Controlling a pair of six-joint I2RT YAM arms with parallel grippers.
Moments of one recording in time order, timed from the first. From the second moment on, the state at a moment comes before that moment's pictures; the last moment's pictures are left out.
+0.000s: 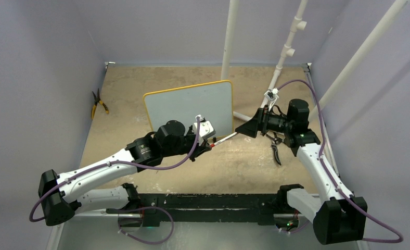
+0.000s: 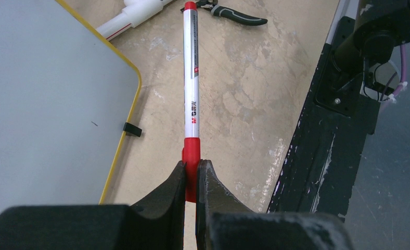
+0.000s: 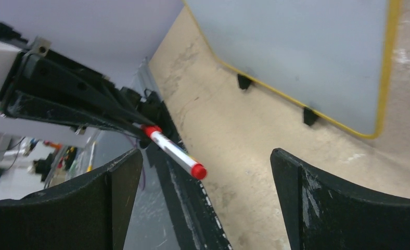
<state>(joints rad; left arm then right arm) -1.00 1.05 0.88 -0.26 0.14 0.00 0.11 1.01 0.72 -0.11 -1.02 0.45</state>
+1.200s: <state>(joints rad) -1.00 1.03 0.85 -0.23 0.23 0.01 0.33 1.06 0.70 0.01 -1.15 0.49</state>
